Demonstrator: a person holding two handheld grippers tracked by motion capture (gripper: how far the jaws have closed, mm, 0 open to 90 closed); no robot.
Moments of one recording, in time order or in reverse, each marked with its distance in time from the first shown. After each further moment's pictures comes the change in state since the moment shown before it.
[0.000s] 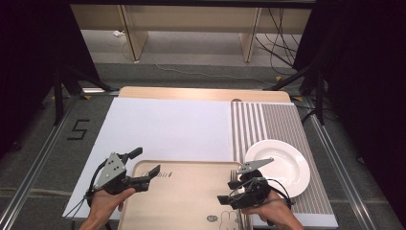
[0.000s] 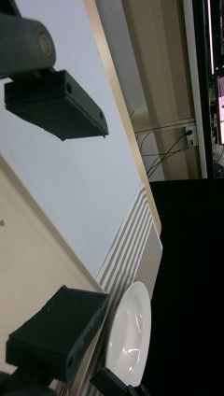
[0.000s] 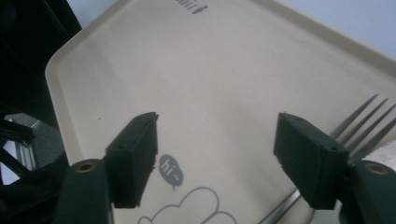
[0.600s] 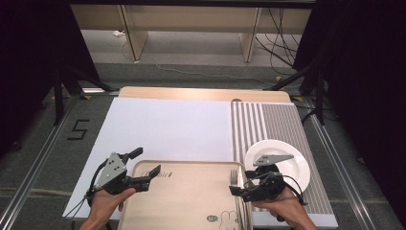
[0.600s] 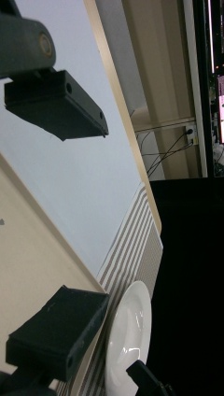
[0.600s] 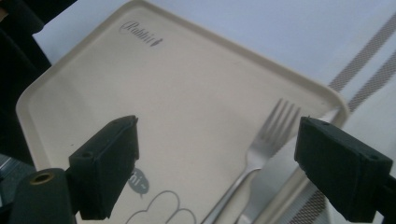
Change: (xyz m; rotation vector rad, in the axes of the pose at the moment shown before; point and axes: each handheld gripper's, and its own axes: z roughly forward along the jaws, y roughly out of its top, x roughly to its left) left arm -0.001 0.000 0.000 0.003 -0.004 0.003; right arm -0.015 -0.003 -0.032 -0.128 -0.134 0.095
